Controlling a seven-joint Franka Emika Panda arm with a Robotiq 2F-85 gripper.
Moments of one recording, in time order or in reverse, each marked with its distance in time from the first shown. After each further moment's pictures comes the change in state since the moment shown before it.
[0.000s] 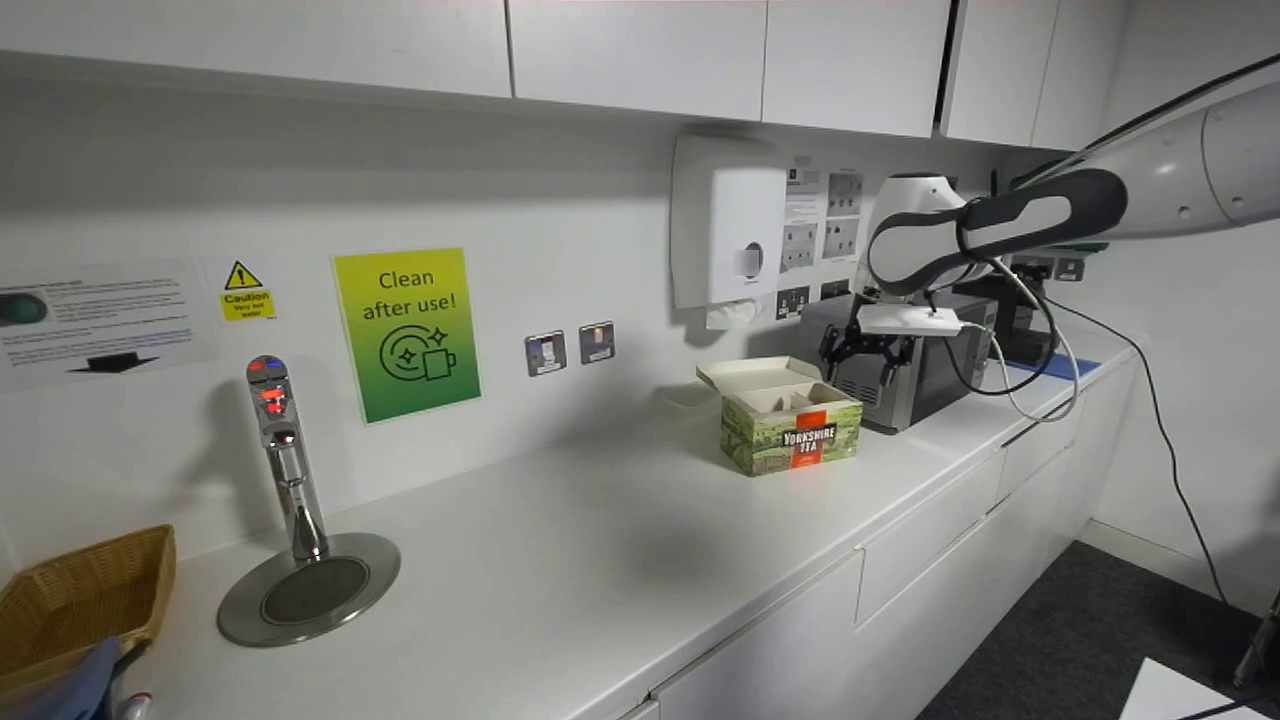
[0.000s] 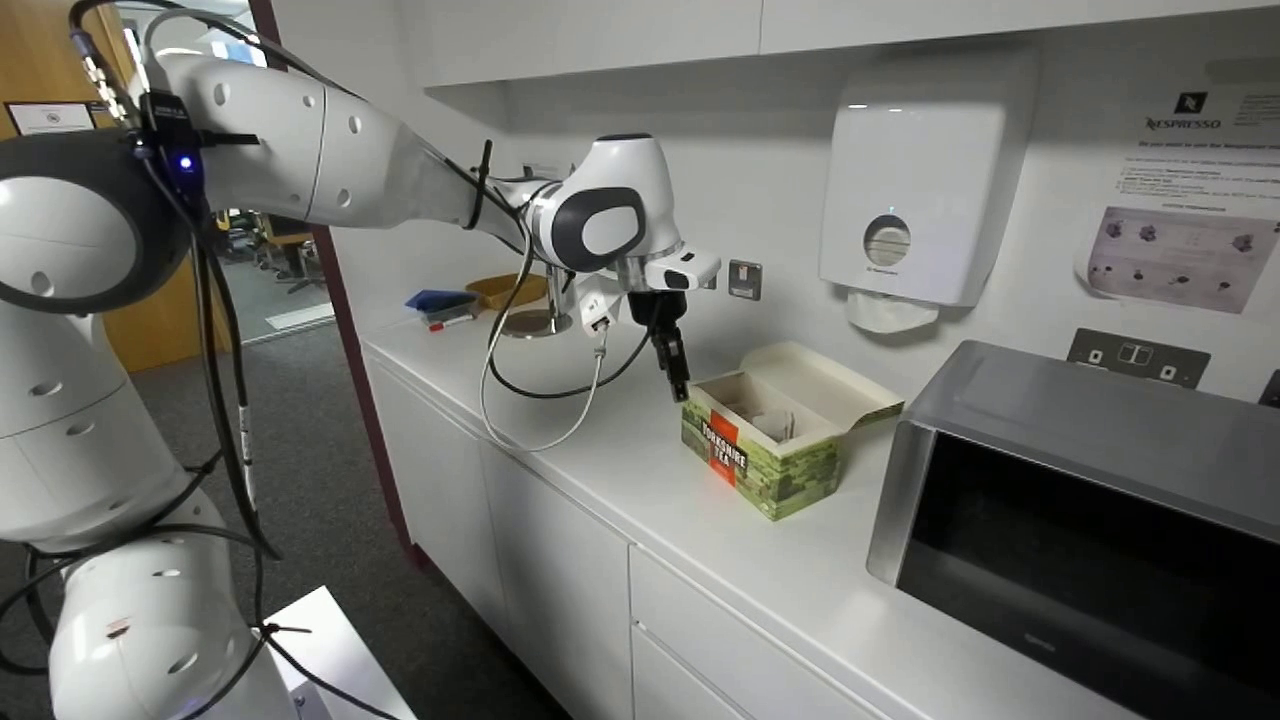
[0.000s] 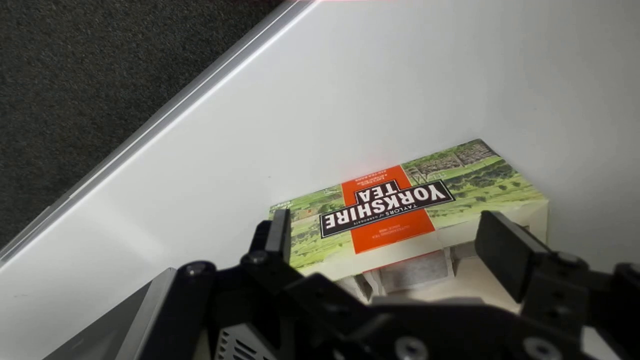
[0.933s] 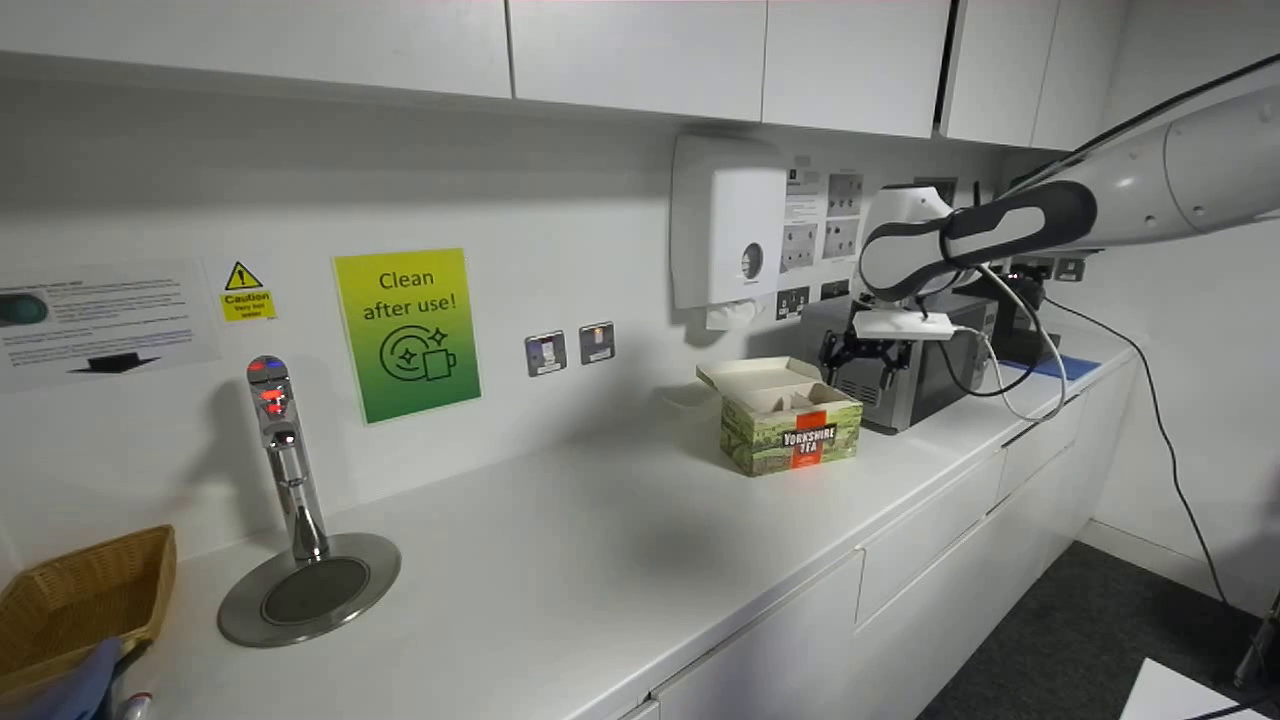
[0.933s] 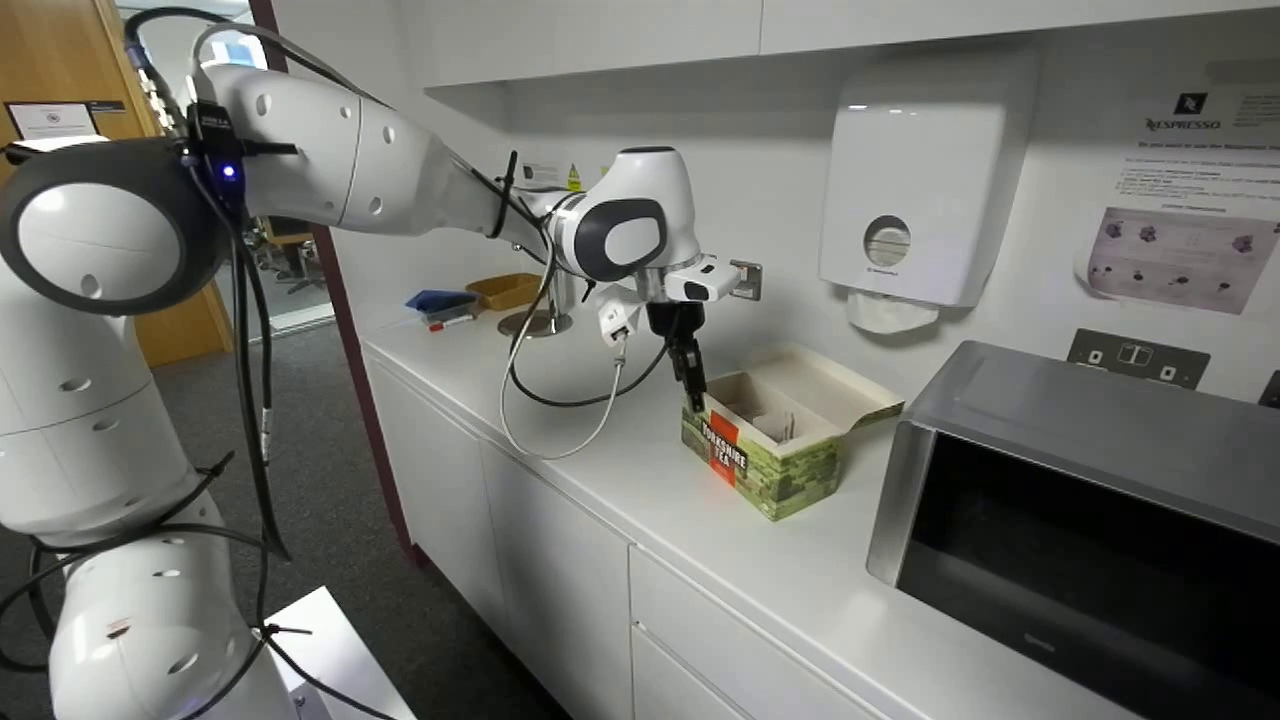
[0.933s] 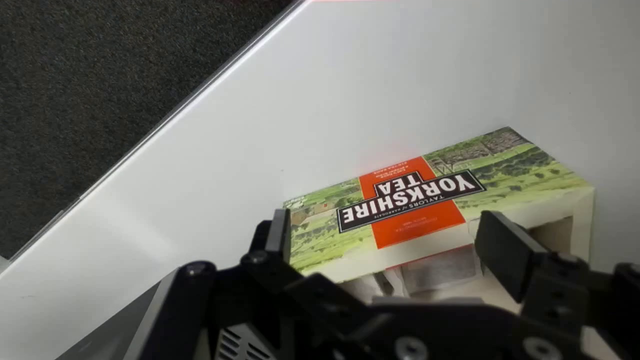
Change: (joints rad) arm 0.001 0.074 -0.029 0.059 -0.009 -0.011 -0.003
